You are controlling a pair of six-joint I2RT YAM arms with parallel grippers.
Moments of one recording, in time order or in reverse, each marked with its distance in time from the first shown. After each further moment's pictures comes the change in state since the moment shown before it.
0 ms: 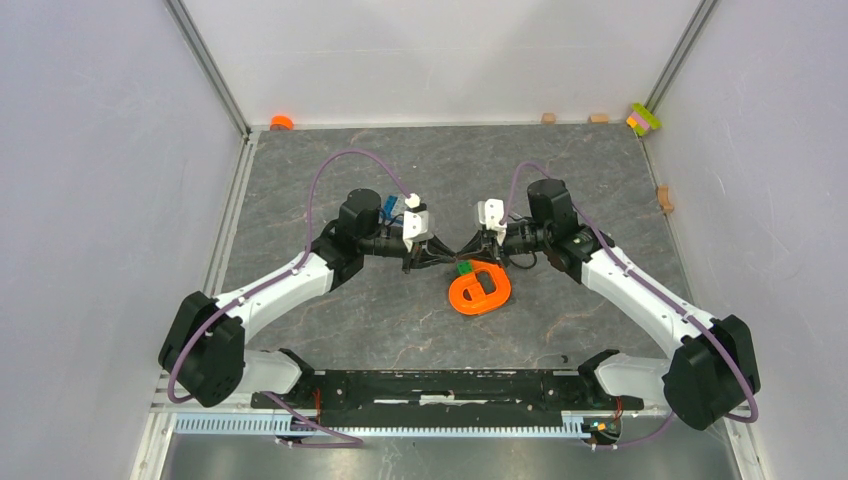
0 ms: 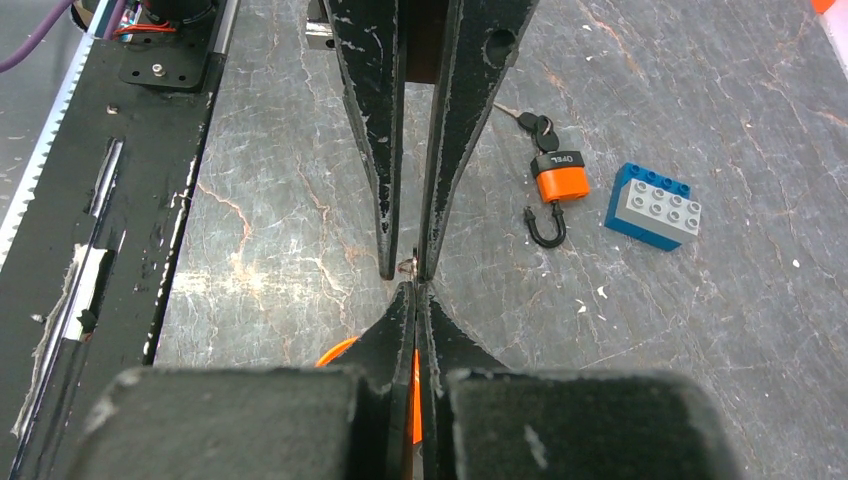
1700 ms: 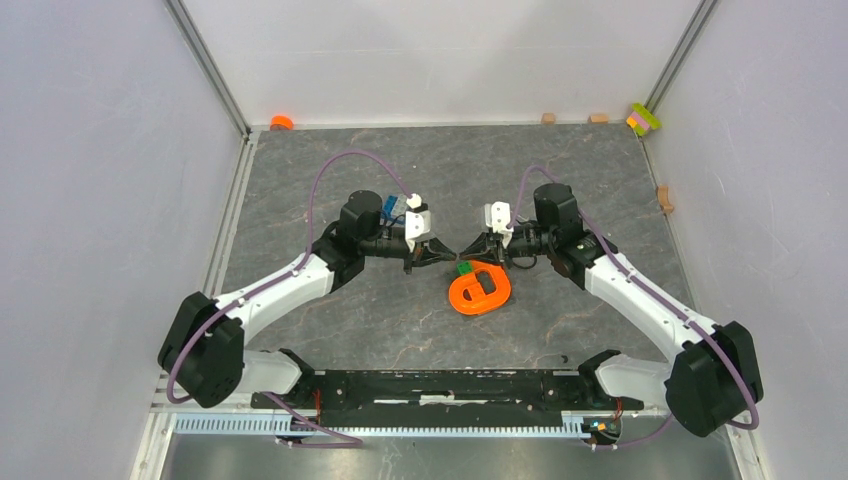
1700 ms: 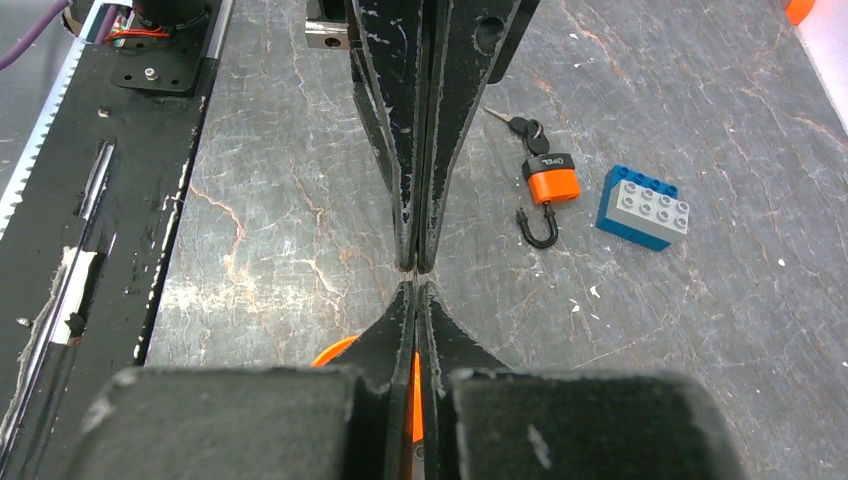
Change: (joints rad) left arm -0.006 -0.005 -0.006 0.005 -0.047 -0.014; right arm -0.025 -0.034 -0.063 0.077 -0.019 0.019
